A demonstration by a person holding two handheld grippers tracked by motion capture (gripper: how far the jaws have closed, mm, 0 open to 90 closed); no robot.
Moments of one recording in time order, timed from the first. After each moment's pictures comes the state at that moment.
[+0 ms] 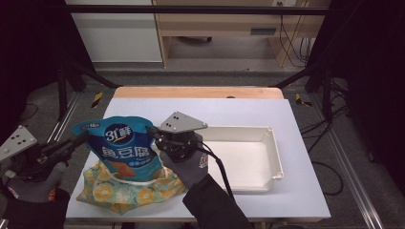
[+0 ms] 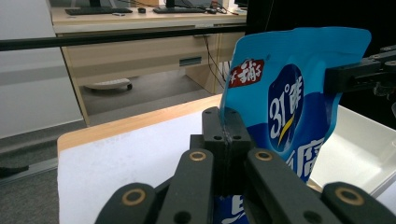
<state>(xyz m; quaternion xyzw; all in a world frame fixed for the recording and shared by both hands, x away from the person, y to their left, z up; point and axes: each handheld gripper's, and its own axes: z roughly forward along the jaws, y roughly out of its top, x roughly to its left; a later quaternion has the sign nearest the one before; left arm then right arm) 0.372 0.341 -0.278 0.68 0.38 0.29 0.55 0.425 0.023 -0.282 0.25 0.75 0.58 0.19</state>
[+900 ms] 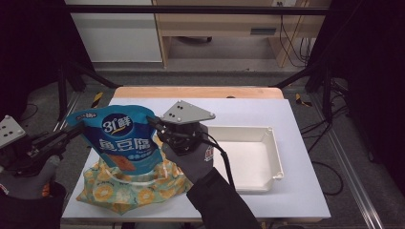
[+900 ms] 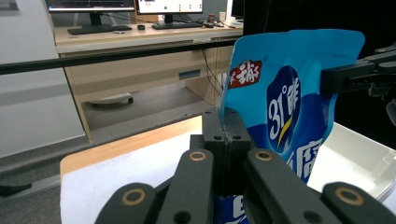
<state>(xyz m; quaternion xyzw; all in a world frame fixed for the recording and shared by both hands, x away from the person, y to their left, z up) 0.367 0.329 -0.242 0.68 0.36 0.30 0.56 0.420 0.011 -0.246 0.24 0.74 0.59 0.21</state>
